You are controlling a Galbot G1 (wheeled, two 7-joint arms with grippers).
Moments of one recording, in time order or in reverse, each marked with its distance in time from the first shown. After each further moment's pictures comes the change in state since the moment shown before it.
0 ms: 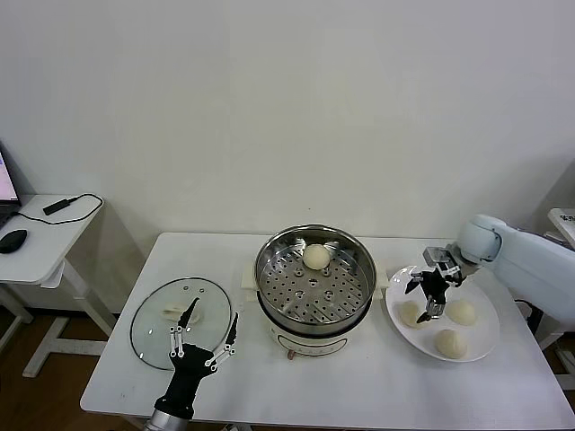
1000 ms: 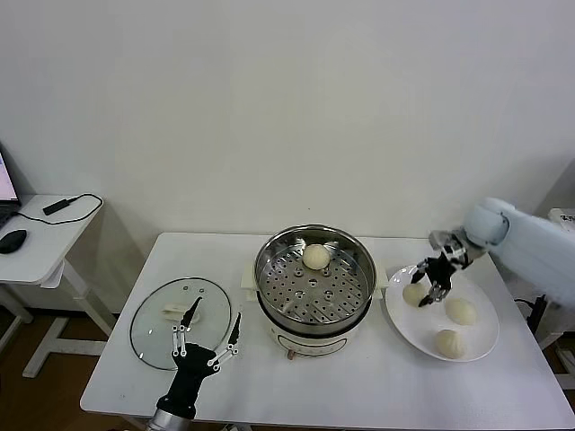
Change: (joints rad) left arm -0.010 0.011 0.018 -0.004 0.001 0.005 -0.003; right arm 0.395 0.048 -0.188 0.090 0.111 -0.037 -0.173
